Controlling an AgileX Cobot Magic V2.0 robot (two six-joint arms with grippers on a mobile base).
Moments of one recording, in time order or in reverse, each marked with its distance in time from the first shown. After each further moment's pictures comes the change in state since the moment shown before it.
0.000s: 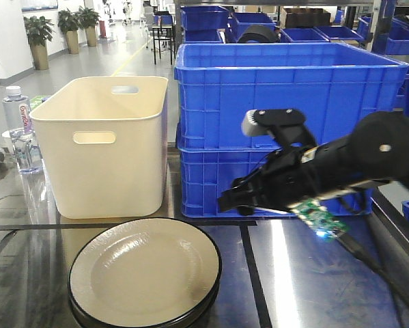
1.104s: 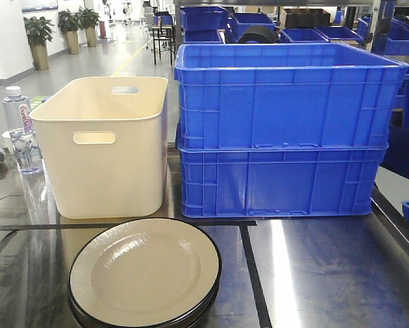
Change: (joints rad) left arm 0.000 0.000 0.001 0.000 0.000 0.000; right arm -0.257 -1.253 1.026 -0.365 -0.190 0.012
